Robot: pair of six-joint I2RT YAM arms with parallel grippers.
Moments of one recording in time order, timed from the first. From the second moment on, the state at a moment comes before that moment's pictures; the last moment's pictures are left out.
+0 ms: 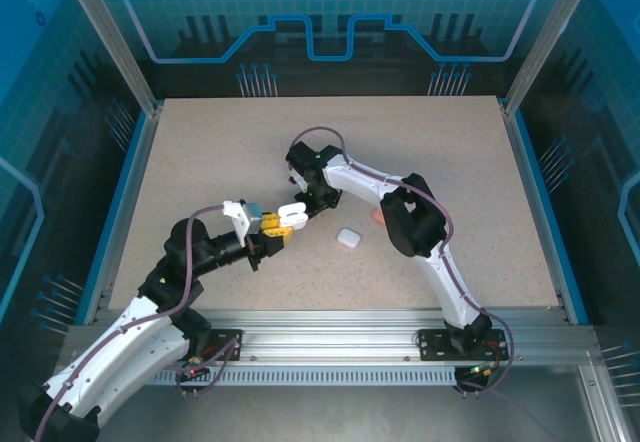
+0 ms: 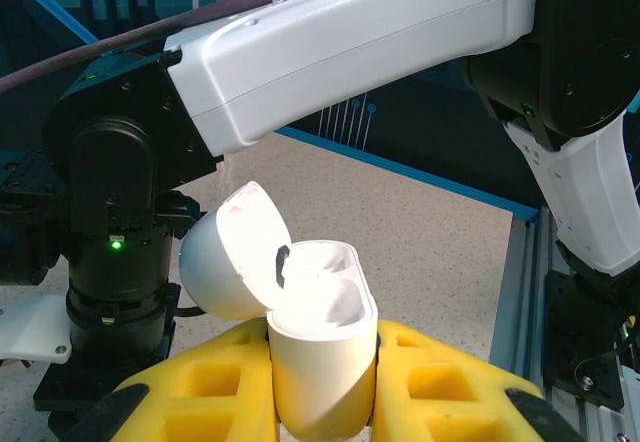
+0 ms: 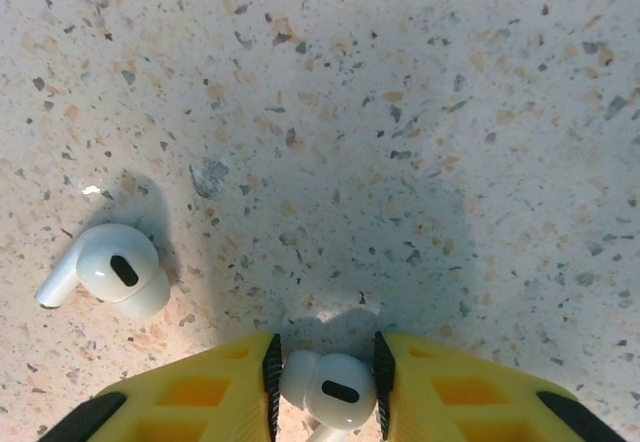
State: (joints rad) left arm -0.51 0.57 0.44 0.05 0.52 -0.08; right arm 0.73 2.36 1.97 -1.01 -0.05 0.14
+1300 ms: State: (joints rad) left arm -0.51 0.67 0.42 0.17 0.52 -0.17; right arm 0.71 1.56 1.36 -0.63 -0.03 0.10
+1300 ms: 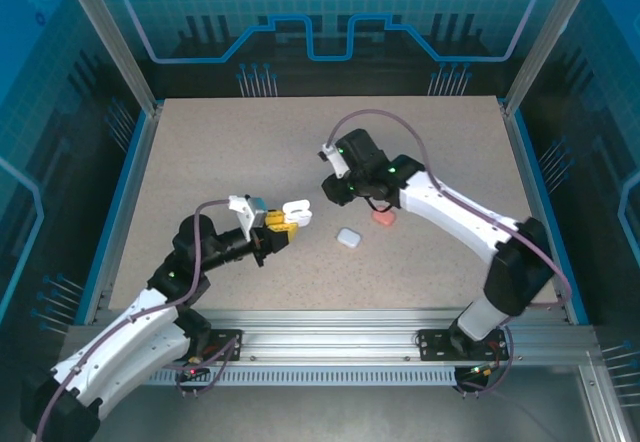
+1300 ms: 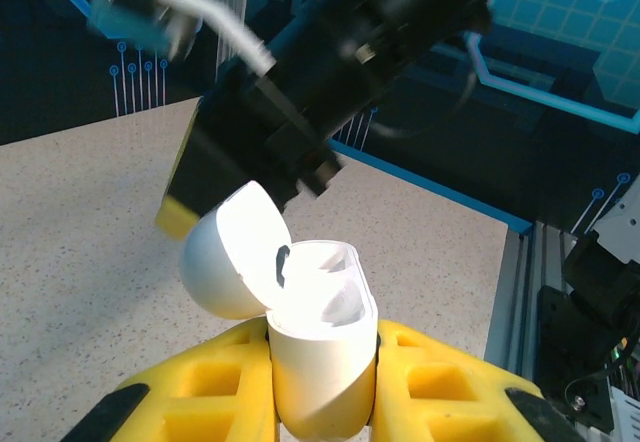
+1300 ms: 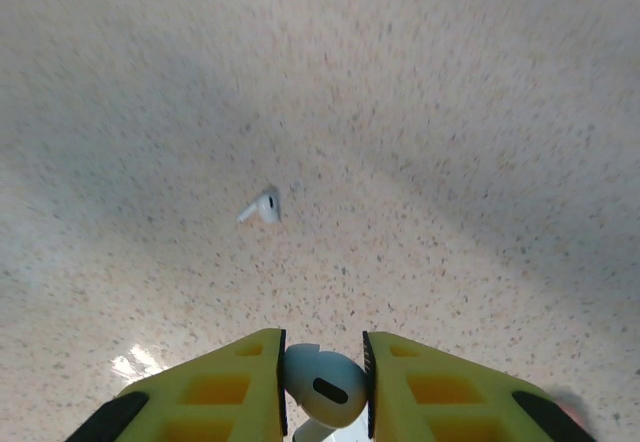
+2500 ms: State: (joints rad) left arm -0.58 0.91 0.45 0.40 0.52 -0.25; right arm 0.87 1.13 1.00 -0.20 -0.08 0.00
